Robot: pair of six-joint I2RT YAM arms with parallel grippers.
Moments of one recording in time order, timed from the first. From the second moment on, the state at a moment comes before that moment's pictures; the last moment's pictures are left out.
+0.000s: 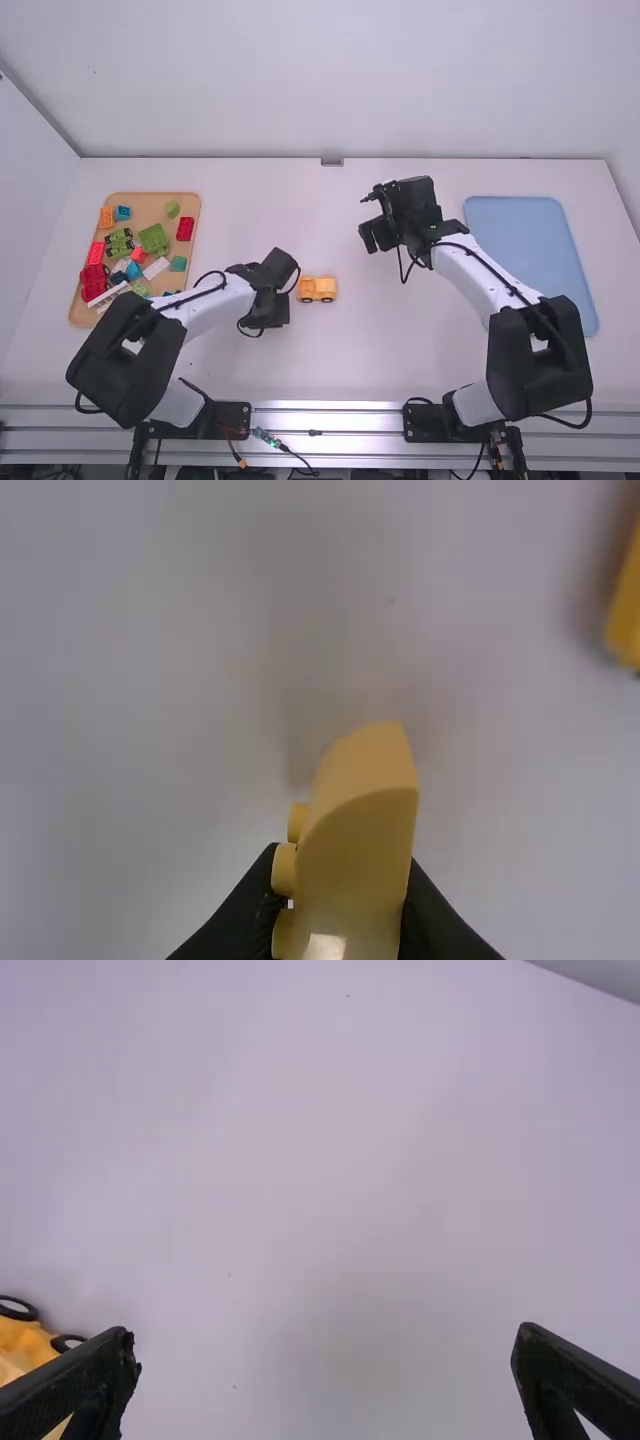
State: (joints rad) left arm -0.50 1.55 0.74 -0.64 -0.02 -0.62; right arm 0.30 1.59 1.02 -0.30 -0.17 -0.19
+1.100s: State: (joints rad) left arm -0.42 1.19 1.00 -0.74 0.48 -0.07; right arm 0.25 1.49 0.94 -0.30 -0.85 -0.85
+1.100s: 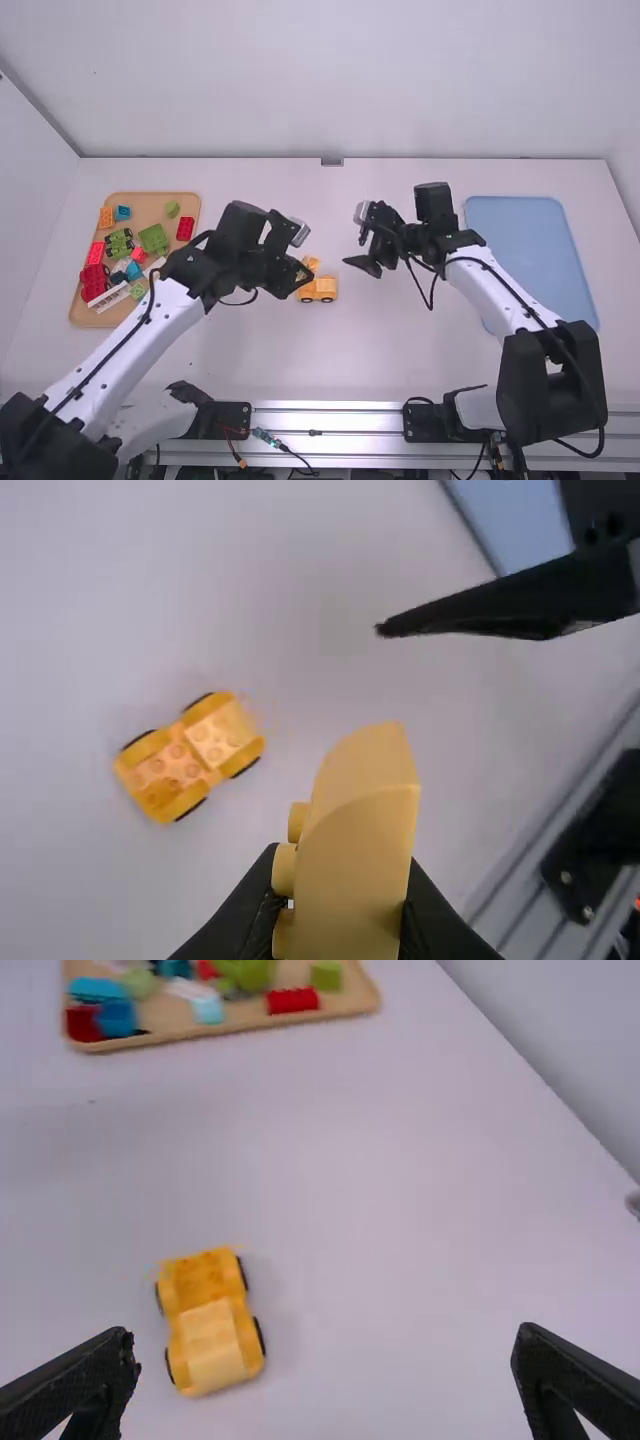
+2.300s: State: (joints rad) left arm -0.25 1.73 1.32 -1.36 1.12 0.78; right arm 0.33 1.43 0.94 -0.57 -1.16 -1.56
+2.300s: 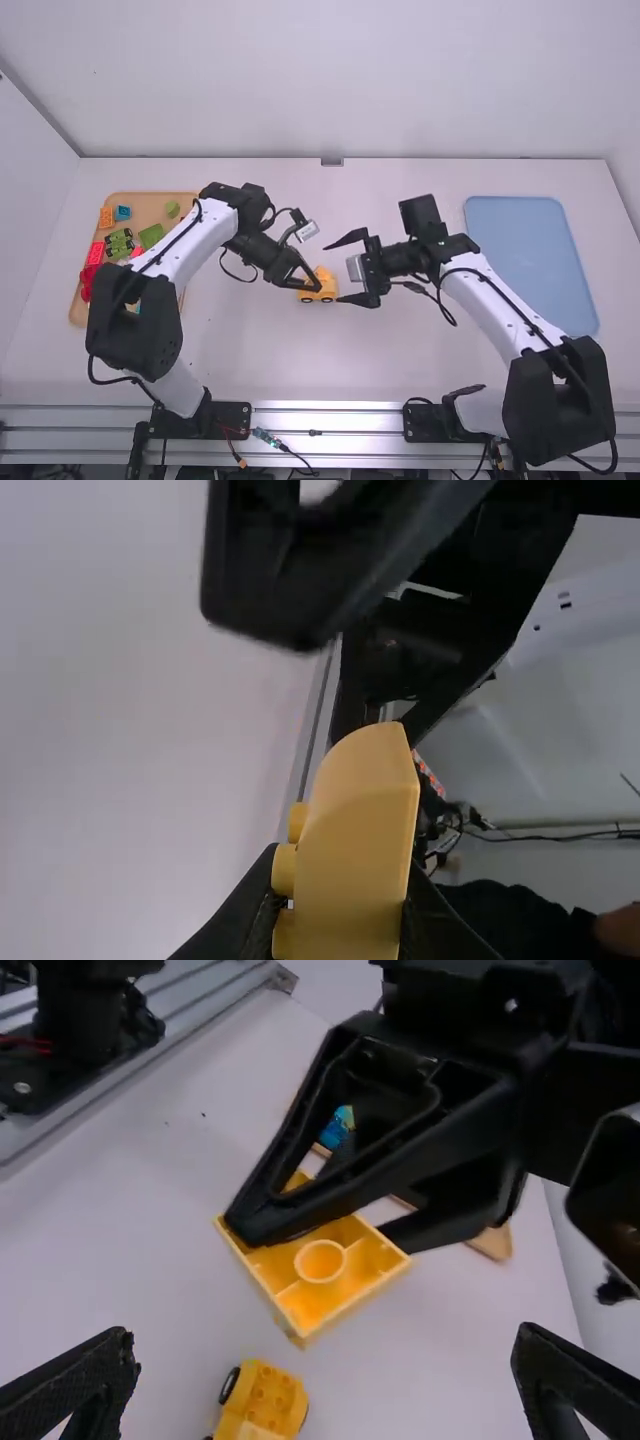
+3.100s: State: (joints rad) left arm -0.28 1.73 1.25 -1.40 1.16 0.86; right arm 0.40 1.43 0.95 -0.65 -1.16 -1.66
